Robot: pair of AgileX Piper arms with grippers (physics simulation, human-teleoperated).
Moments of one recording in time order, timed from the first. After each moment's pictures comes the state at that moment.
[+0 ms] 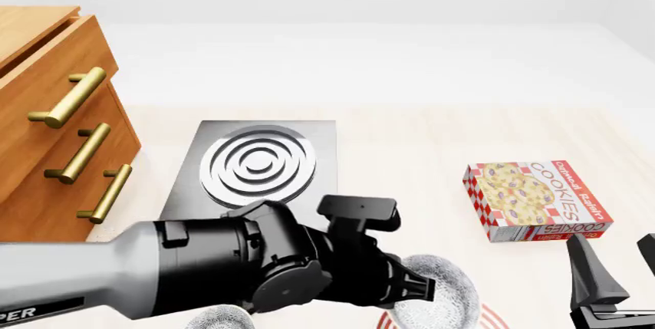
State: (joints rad) left arm -1.12 1.62 -1.05 0.39 -0.76; right arm 0.00 0.00 0.00 0.00 0.00
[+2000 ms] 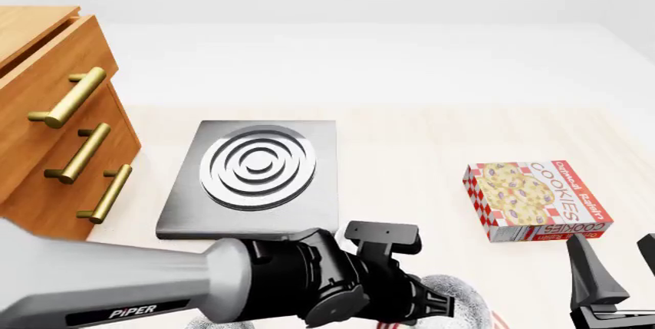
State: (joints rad) left arm -1.15 1.81 -1.09 0.27 -0.82; right arm 0.00 0.00 0.00 0.00 0.00
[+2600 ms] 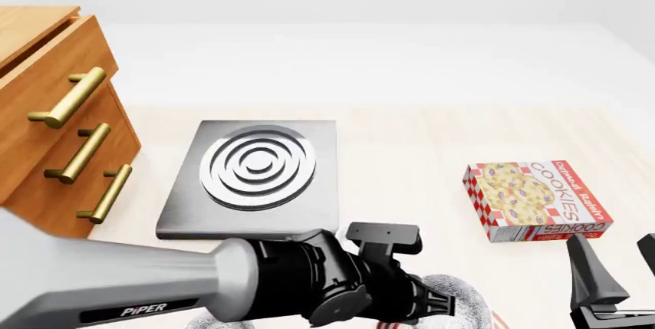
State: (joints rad) left arm -1.14 1.83 -1.10 0.26 -0.83; right arm 0.00 0.00 0.00 0.00 0.00
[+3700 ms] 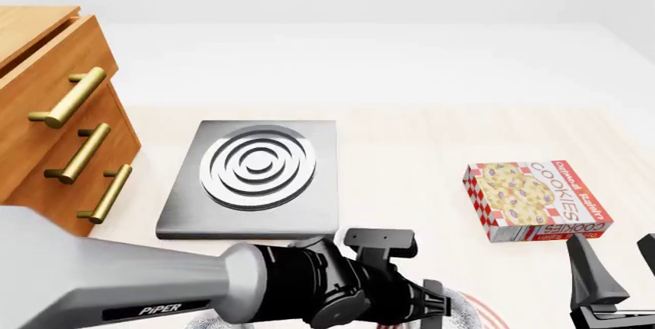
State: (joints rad) left arm -1.14 1.87 -1.07 0.21 -0.86; right arm 0.00 0.00 0.00 0.00 0.00
